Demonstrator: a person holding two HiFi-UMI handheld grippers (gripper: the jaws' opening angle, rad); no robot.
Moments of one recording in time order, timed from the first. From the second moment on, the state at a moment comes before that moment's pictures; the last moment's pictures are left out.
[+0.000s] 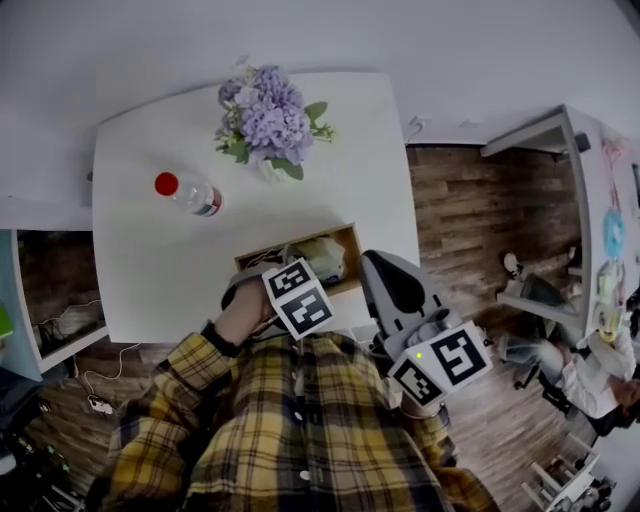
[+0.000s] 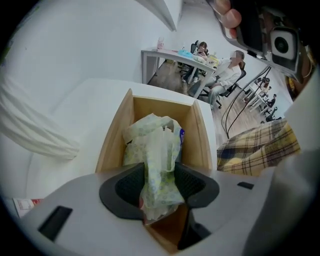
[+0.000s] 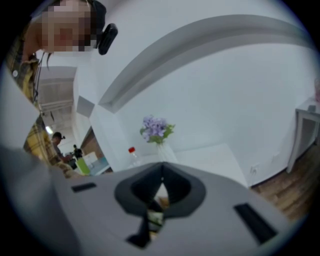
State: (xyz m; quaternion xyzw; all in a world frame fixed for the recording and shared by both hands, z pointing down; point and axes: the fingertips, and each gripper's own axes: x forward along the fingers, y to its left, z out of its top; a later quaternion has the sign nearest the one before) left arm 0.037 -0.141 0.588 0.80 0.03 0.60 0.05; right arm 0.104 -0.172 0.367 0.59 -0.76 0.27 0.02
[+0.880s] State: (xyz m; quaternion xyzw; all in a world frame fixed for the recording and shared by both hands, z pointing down) left arm 0.037 -0.153 0.568 0.82 0.02 0.58 0.03; right arm 0.103 -0.168 0.367 0.58 -0.77 0.27 0.04
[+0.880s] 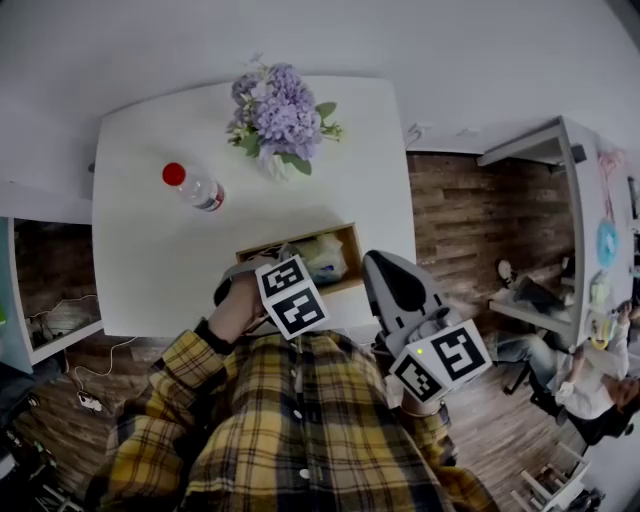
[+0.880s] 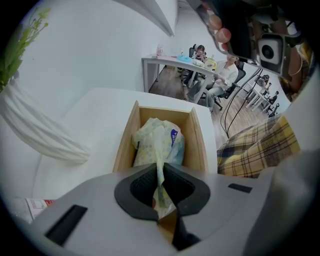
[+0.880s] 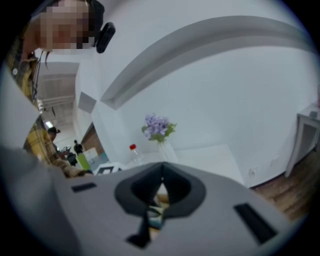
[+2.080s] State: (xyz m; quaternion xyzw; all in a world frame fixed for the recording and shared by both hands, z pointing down) left arm -0.024 -0.220 0.381 0.92 -0.28 0.27 0.03; right arm 0.049 -0.196 0.351 0.51 -0.82 0.23 0.09
